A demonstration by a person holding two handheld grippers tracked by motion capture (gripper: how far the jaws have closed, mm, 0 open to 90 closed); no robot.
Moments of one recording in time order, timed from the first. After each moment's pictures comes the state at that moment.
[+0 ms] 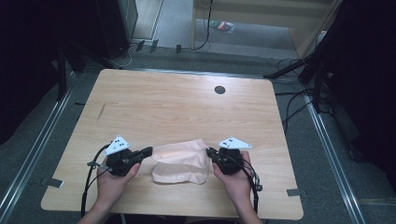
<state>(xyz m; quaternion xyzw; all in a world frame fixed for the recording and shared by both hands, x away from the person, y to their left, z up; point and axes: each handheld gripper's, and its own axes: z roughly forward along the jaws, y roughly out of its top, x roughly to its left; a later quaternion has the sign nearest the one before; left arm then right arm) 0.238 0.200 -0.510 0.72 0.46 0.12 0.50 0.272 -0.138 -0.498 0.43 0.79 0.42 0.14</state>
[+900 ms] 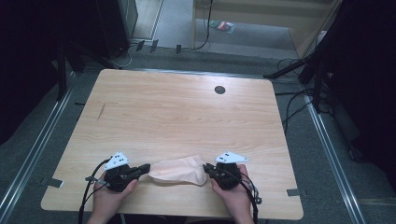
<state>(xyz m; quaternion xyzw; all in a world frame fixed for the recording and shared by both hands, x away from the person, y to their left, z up) 0.212 0.206 -0.539 0.75 0.47 0.08 0.47 0.243 -0.136 -0.521 0.43 0.81 0.40 0.09</state>
